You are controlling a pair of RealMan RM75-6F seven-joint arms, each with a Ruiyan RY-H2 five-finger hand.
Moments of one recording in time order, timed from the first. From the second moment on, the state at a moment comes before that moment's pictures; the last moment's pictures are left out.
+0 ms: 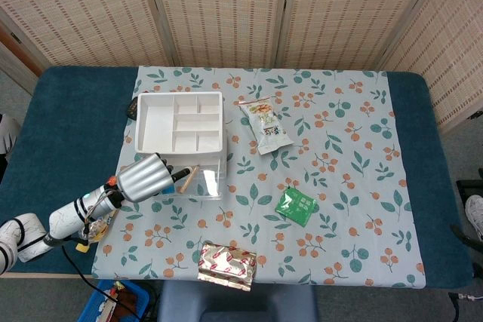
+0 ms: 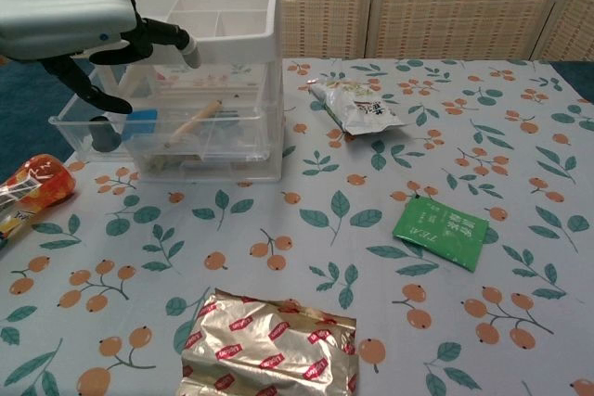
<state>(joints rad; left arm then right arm) -0.84 -1.28 -0.02 -1.18 1.97 1.27 0.11 -0.05 -0.98 0.12 -1.73 -1.43 1.62 -0.07</state>
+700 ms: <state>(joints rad) -0.87 -1.25 0.02 -1.24 1.94 1.19 0.15 -0.05 -0.98 0.12 -1.73 -1.42 1.61 -0.08</state>
